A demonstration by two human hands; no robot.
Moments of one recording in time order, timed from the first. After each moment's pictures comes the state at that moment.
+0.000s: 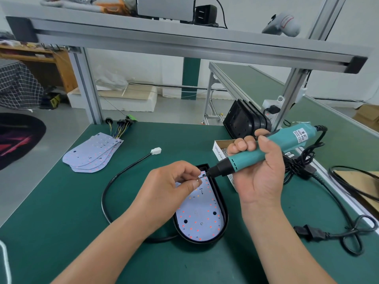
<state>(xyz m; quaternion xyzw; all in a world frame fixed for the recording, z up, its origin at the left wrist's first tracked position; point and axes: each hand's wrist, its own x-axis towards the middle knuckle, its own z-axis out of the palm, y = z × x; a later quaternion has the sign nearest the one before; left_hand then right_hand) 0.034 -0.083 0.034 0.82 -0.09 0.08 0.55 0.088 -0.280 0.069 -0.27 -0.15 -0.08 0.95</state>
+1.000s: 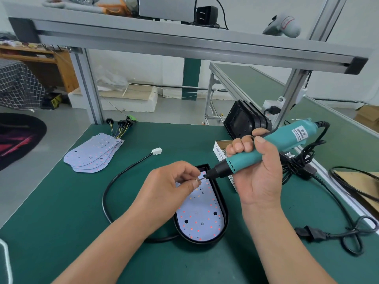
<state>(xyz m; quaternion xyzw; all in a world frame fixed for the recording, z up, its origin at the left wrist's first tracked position) 0.035 -0.083 0.033 0.83 -0.07 0.08 0.55 0.085 -0.277 0.071 -0.32 -0.17 -0.09 0.93</state>
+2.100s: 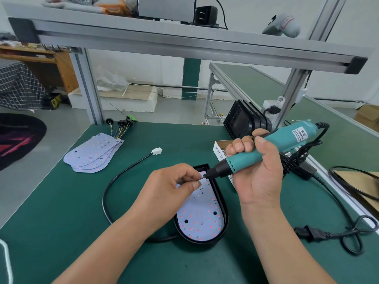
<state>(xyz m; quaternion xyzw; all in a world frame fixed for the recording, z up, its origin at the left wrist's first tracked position) 0.035 -0.084 0.033 0.83 -0.09 0.08 0.54 0.087 -0.278 0.070 -0.31 -0.17 -0.09 0.93</state>
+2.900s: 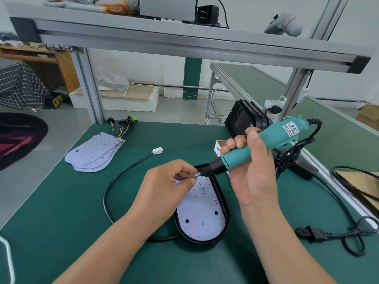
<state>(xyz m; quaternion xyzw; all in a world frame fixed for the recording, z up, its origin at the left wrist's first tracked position) 0.036 -0.082 0.029 0.83 -0.06 0.13 0.53 0.087 -0.271 0.069 -0.36 -0.14 -0.08 0.92</state>
